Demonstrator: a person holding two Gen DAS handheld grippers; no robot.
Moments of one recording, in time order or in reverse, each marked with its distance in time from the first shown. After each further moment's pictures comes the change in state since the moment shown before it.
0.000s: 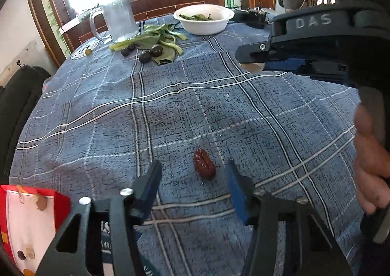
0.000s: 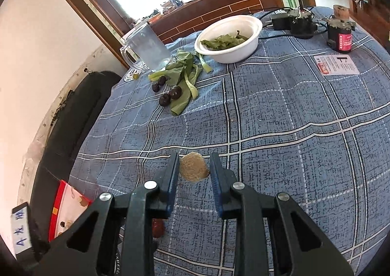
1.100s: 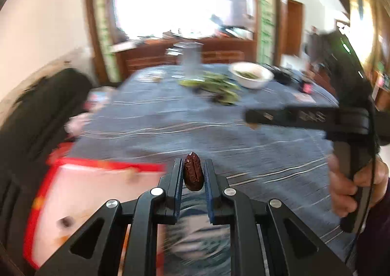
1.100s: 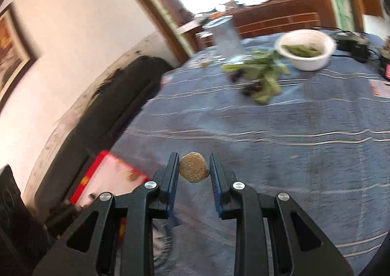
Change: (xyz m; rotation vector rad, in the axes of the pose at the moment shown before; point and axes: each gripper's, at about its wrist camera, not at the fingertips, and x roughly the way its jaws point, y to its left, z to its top) left arm -0.154 0.096 -0.075 -0.174 -0.287 0.154; right arm -0.016 0.097 -0.043 -0.217 0.001 0.247
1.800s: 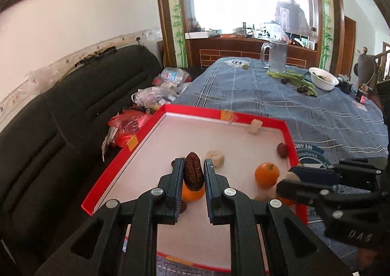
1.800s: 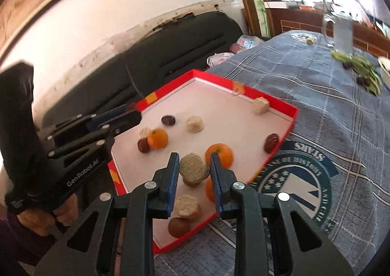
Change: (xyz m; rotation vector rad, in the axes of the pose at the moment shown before) left arm -0.030 0.127 -0.088 -0.169 0.008 0.250; right arm 0.067 0.203 -0.136 -0.393 0.182 0.111
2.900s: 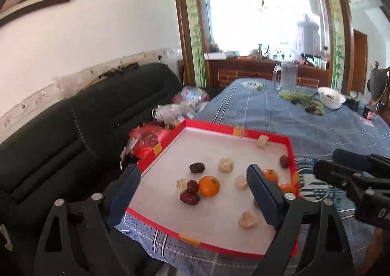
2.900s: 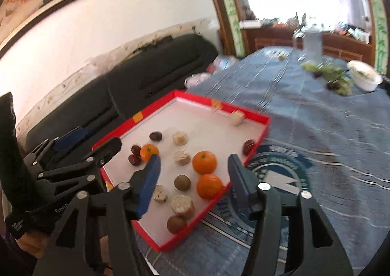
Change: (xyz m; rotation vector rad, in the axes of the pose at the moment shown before) left arm -0.064 0.000 -0.010 -0.051 -0.144 0.103; right arm -0.055 0.011 -0.016 0.070 -0.179 -0.150
